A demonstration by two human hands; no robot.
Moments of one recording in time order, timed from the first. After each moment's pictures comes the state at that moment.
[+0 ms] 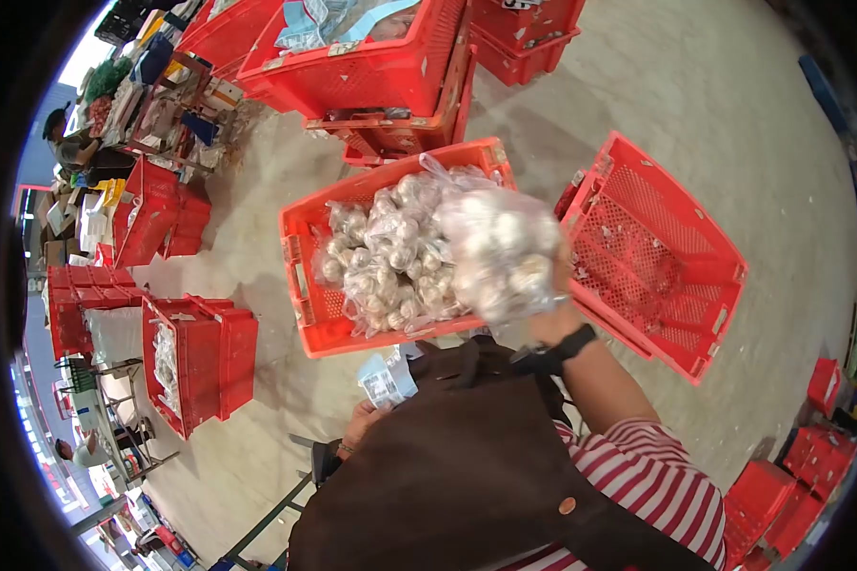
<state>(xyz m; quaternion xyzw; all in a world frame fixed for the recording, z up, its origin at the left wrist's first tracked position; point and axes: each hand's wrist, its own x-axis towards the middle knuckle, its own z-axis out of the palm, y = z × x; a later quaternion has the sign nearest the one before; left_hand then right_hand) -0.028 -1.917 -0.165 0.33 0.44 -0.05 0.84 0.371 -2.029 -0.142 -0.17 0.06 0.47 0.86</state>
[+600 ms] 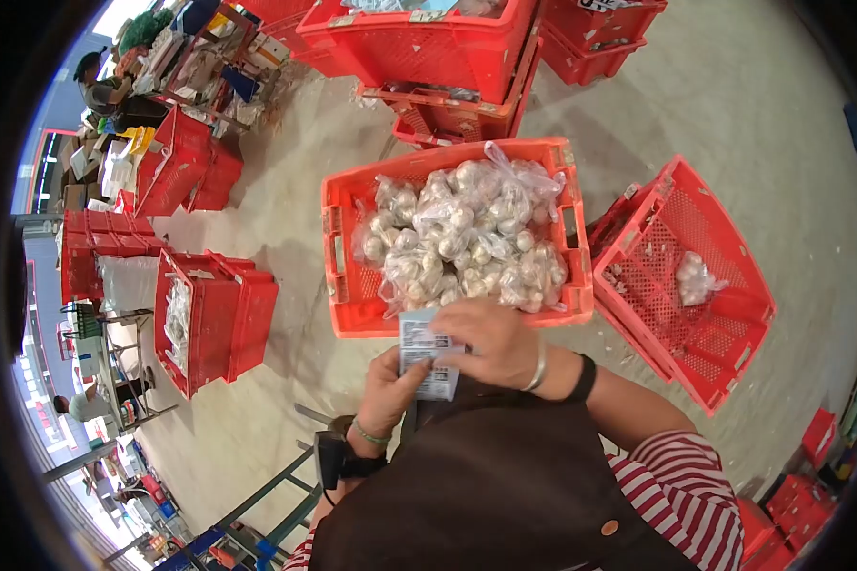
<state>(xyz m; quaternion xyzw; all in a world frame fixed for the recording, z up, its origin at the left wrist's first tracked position) 0.086 -1.878 -0.046 0.51 0.40 0.10 0.75 0.277 -1.953 -0.054 -0.57 -0.62 0.23 0.48</state>
